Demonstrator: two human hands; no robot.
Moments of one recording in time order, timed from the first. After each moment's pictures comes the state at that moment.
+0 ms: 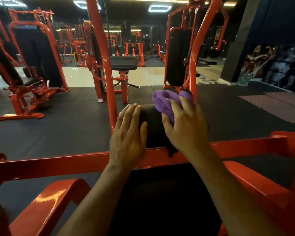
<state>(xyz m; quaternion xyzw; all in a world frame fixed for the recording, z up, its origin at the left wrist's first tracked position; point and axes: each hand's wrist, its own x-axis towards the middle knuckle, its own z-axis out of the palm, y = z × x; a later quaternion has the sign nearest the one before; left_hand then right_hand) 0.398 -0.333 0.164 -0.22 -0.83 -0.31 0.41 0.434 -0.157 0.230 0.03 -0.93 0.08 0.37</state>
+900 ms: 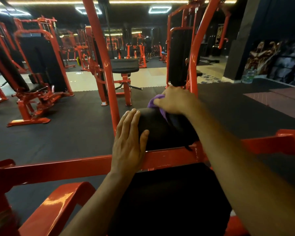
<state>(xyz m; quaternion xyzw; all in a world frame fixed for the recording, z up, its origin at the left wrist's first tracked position) 0.405 -0.342 0.160 -0.24 -0.83 -0.33 0.39 0.363 -0.161 0.303 0.04 -0.98 0.17 0.09</state>
